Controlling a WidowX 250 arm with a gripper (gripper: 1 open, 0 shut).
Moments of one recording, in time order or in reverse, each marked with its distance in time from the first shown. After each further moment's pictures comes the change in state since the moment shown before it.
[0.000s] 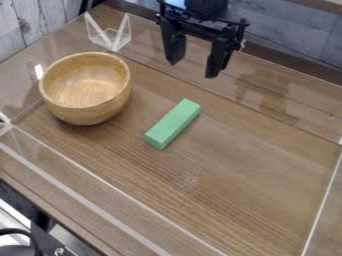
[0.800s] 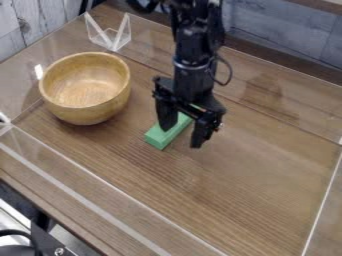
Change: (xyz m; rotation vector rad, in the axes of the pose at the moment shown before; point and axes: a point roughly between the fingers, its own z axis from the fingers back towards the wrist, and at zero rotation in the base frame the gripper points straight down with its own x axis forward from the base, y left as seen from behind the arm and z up) arm -0.010 0.005 -0.096 0.008 -0.027 -0.093
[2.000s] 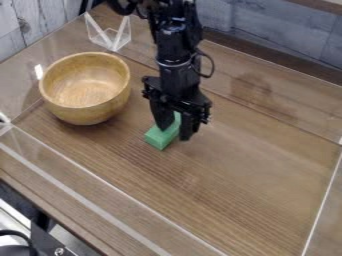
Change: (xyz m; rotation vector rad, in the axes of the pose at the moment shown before) arm 0.003 0.017 -0.006 -0.065 -0.047 0.017
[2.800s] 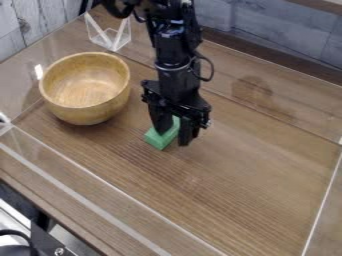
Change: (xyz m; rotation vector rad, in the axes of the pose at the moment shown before) arm -0.009 -0.011 0.001 -0.030 0.020 -0.027
